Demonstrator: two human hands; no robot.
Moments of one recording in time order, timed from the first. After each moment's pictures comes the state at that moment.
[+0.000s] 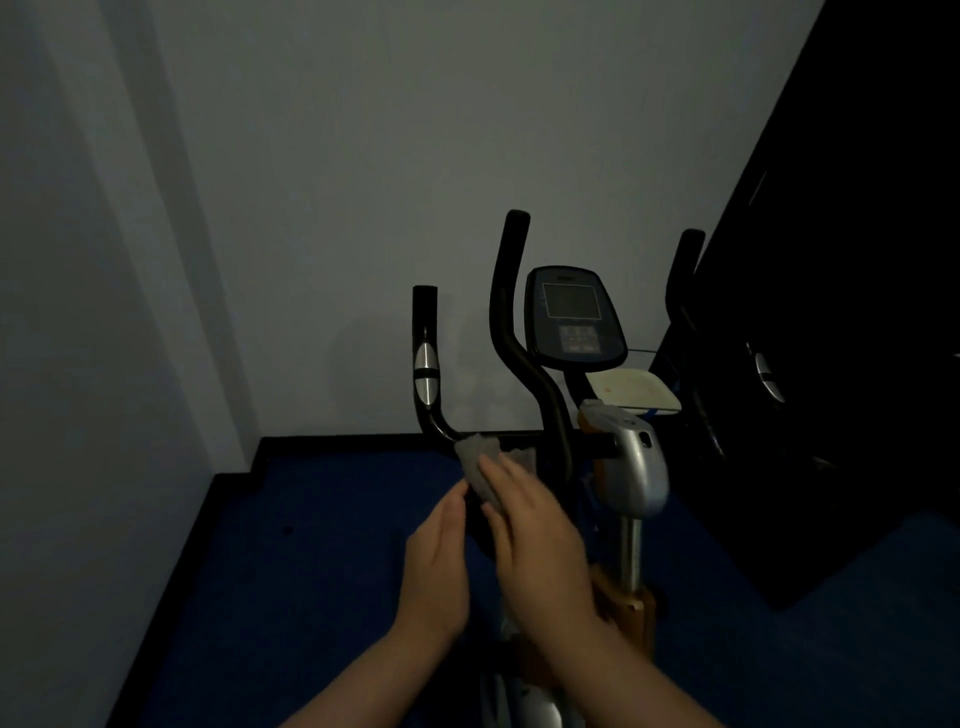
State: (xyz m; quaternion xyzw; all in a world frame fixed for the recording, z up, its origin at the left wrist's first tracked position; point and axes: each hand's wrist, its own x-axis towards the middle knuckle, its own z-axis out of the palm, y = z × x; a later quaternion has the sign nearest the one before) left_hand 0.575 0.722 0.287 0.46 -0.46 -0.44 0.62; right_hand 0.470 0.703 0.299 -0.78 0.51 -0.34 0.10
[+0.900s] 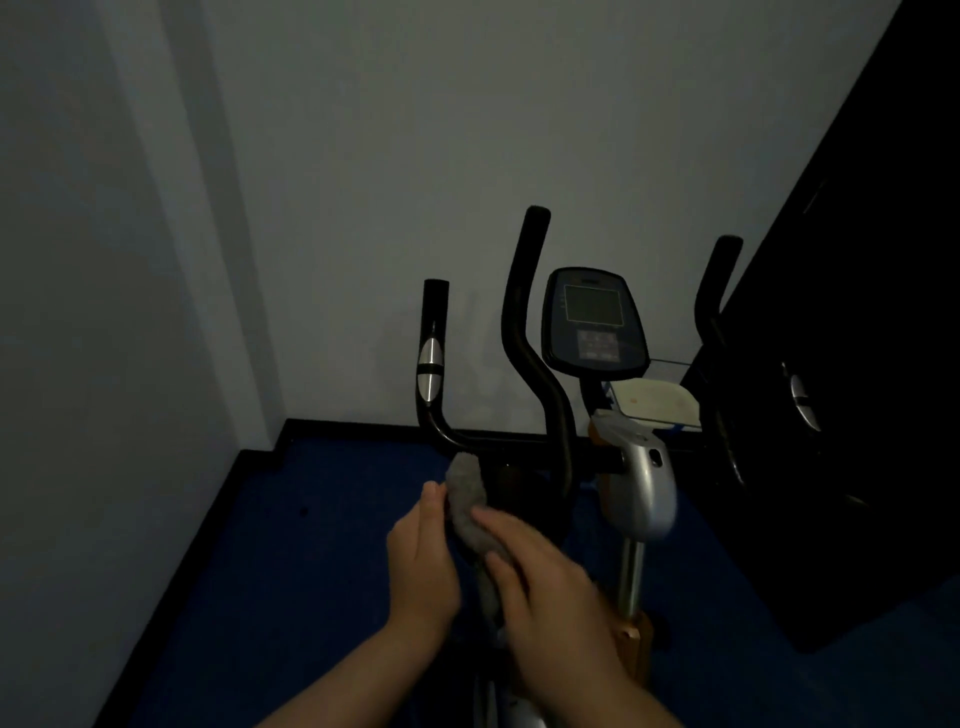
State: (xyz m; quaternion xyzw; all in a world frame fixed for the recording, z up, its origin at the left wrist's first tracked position) left_hand 0.559 0.708 0.278 0.52 -0.36 -0.35 0.69; right_hand 0.441 0.725 0.320 -0.78 0.46 -0.31 0.28
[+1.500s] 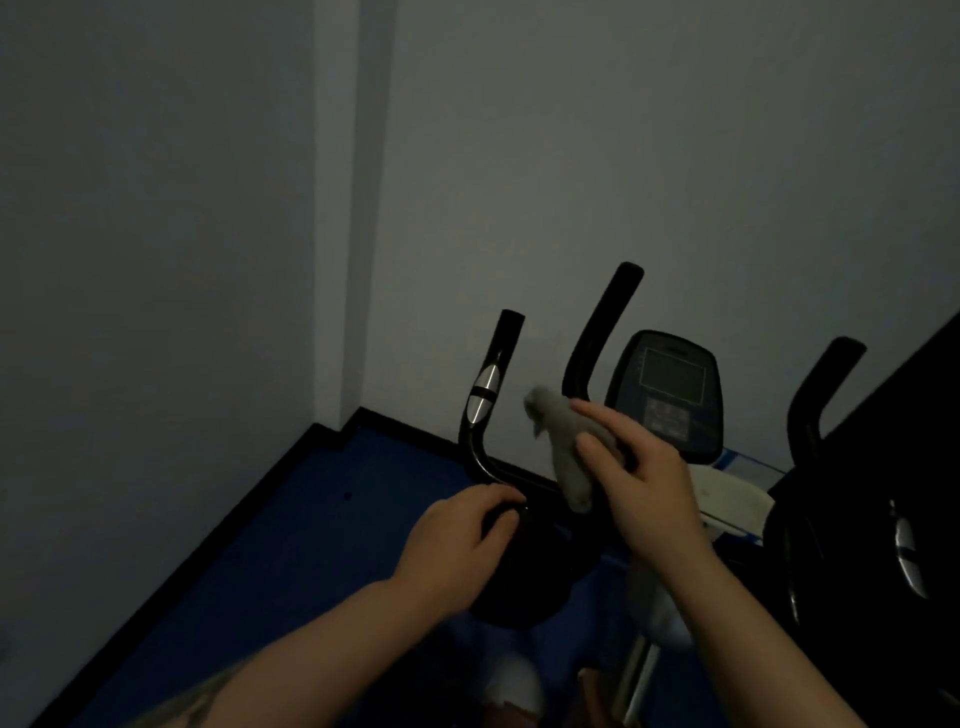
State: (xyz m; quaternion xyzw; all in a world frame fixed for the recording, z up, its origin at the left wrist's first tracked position) left_hand 0.561 0.684 0.297 0.67 -0.56 -0.19 0.46; right_hand 0.413 0.600 0.401 -0.79 0.33 -0.38 0.35
